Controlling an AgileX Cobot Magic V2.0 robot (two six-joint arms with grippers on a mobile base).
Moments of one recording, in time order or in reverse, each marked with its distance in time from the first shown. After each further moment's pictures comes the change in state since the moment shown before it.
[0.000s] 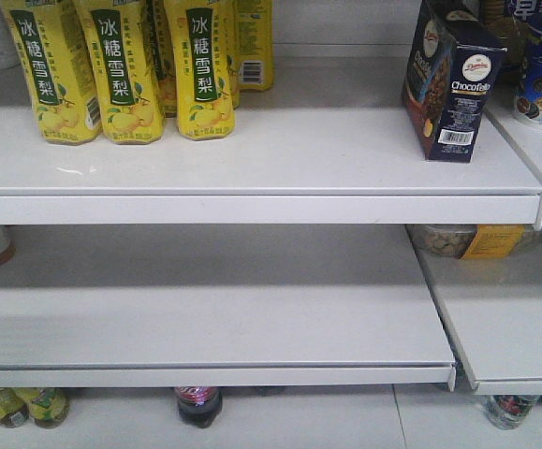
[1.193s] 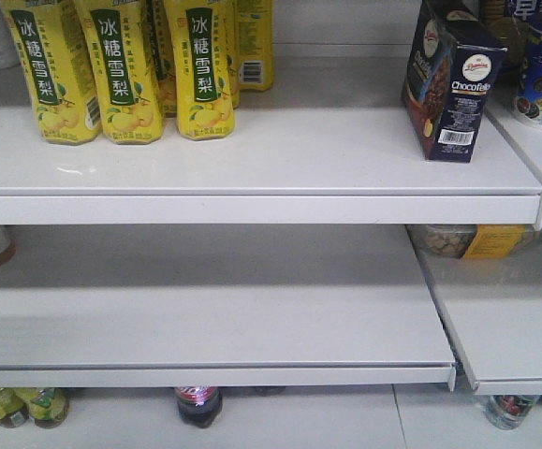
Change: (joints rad) left arm 0.000 0.000 0.000 0.000 0.000 0.000; right arm 0.100 -0.081 0.164 -0.027 -0.141 0.029
